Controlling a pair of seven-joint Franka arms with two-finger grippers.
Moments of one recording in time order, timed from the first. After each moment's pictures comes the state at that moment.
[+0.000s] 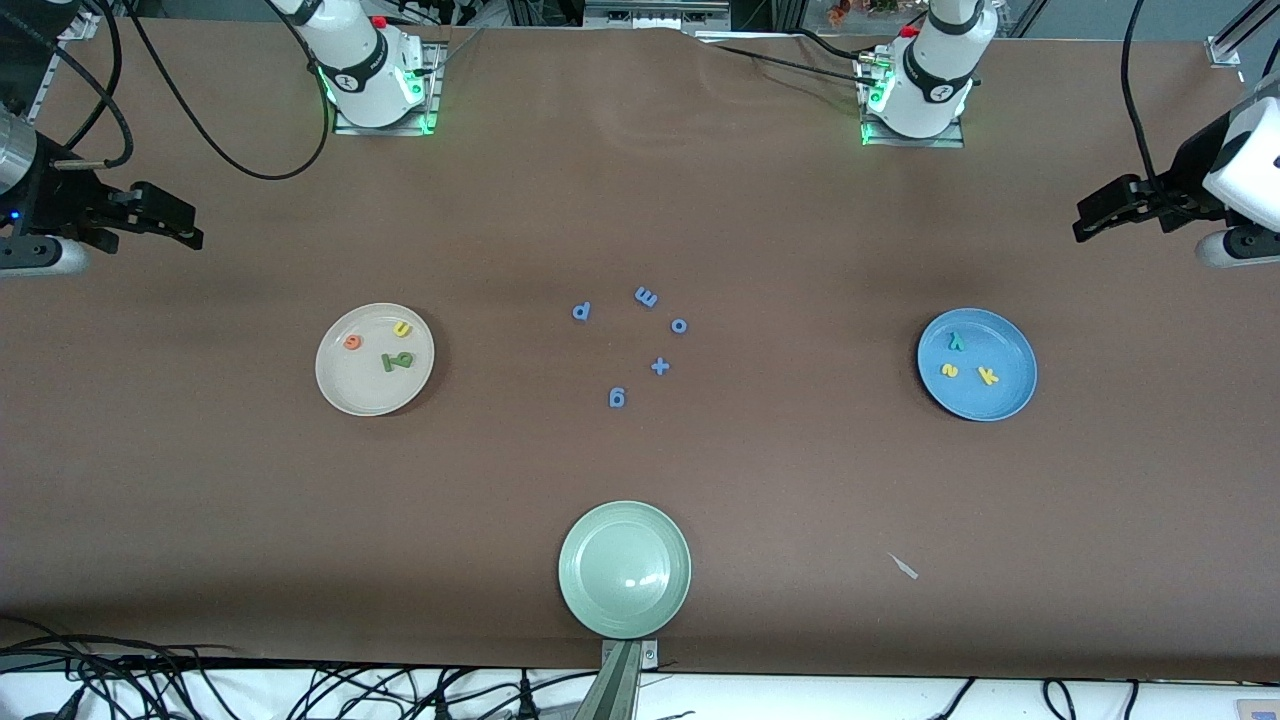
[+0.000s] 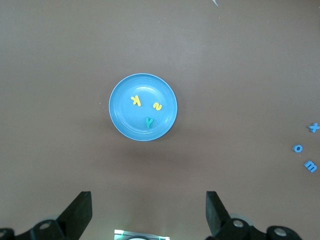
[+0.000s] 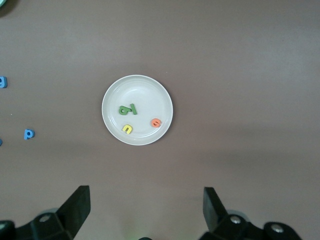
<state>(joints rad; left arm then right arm) -0.06 0.00 0.03 -1.58 -0.01 1.47 -0.16 0.03 0.03 -0.02 -1.61 0.02 1.56 -0.04</state>
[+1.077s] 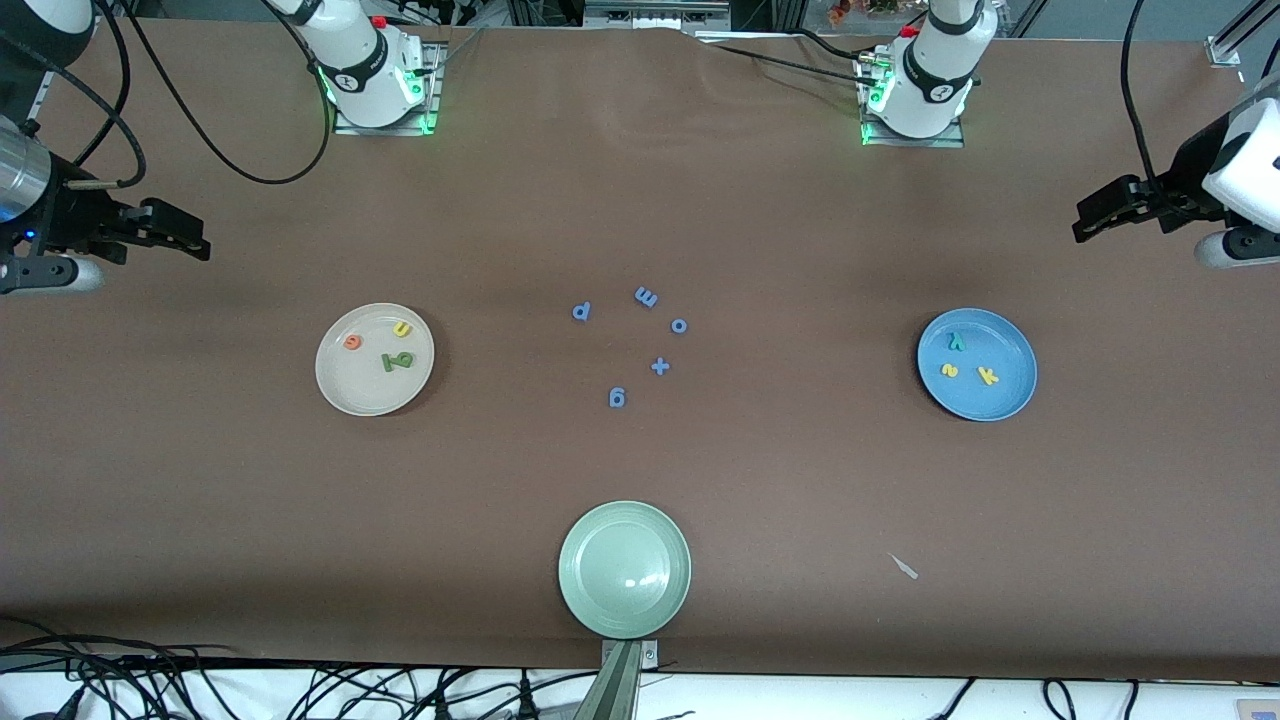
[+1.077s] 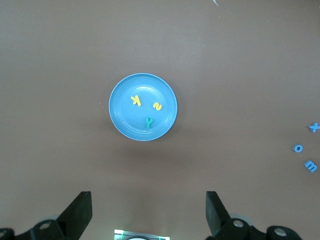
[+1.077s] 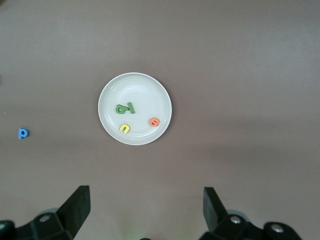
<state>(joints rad) -0.06 0.00 0.03 -1.58 -0.01 1.47 -0.16 0.03 0.07 -0.01 -1.60 0.02 1.56 -0.04</state>
